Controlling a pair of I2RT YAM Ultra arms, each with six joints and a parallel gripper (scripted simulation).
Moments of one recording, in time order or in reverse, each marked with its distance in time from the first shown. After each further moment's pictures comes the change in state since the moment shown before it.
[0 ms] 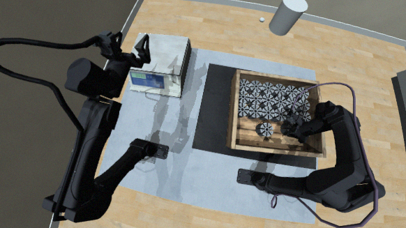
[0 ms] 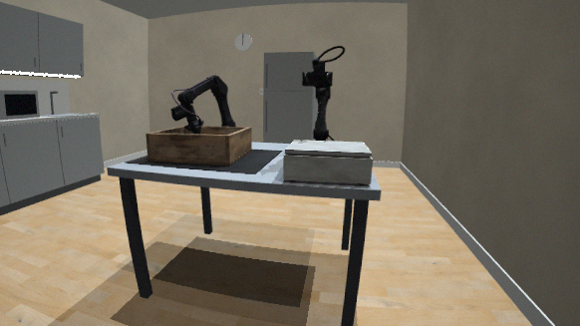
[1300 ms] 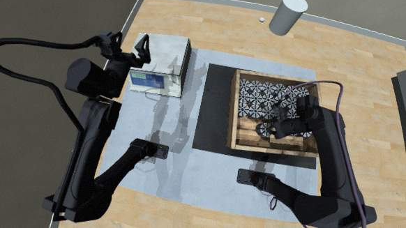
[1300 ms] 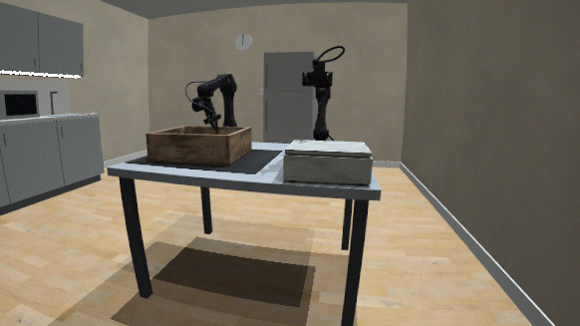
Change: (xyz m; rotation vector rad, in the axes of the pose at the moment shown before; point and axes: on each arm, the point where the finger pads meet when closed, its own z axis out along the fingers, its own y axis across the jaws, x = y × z) left arm 0.000 0.000 0.000 0.000 0.000 0.000; right arm -0.097 0.085 -0.014 -0.015 -0.156 0.417
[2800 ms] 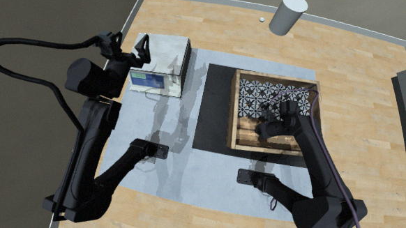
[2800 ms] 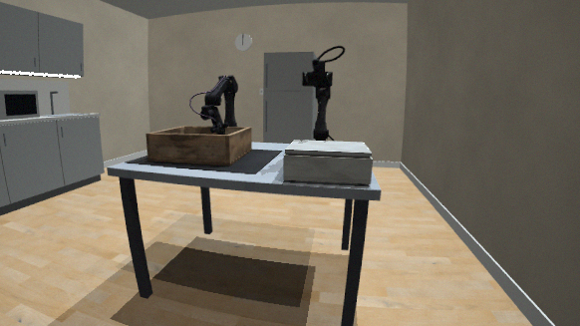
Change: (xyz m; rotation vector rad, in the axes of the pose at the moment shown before) left arm 0.000 0.000 0.000 0.000 0.000 0.000; right arm -0.008 0.021 0.059 -0.016 -0.038 0.129
